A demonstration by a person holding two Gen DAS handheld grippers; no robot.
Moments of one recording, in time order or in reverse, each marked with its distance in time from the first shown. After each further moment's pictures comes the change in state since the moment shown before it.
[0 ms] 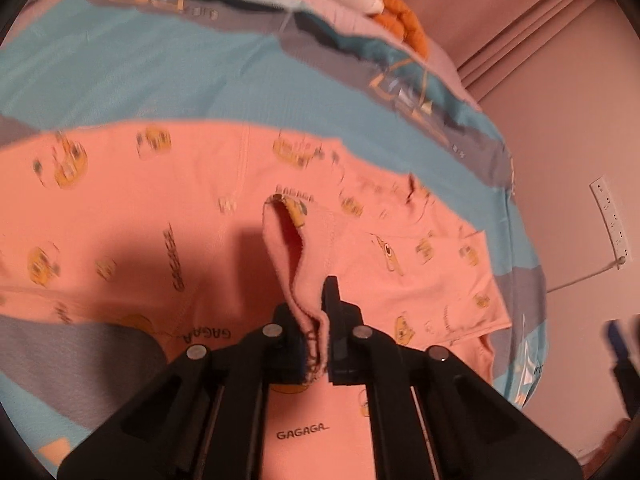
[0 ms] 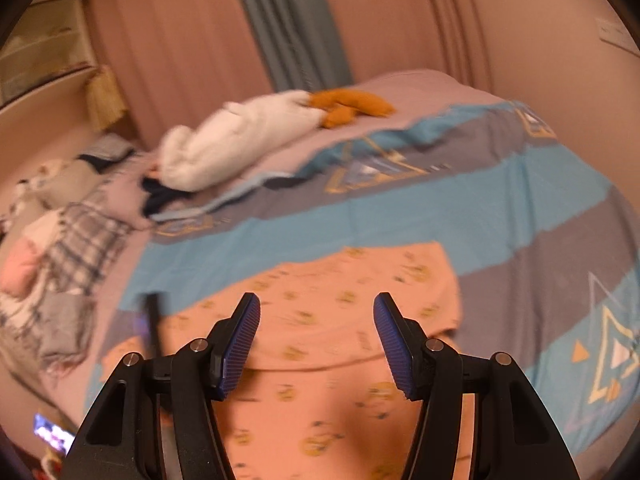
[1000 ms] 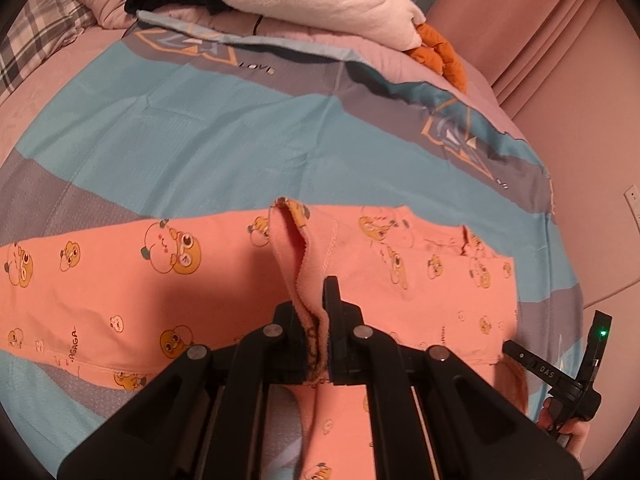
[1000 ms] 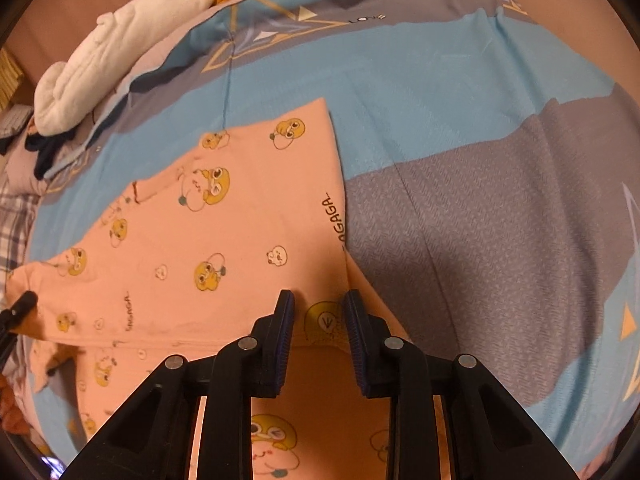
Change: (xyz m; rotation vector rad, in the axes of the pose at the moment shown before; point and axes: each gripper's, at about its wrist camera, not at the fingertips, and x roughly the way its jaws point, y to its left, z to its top) left arm -0.037 0.043 0.042 0.022 -0.048 0.178; right arm 0.141 -0.070 -0.037 0.115 0.372 -0.177
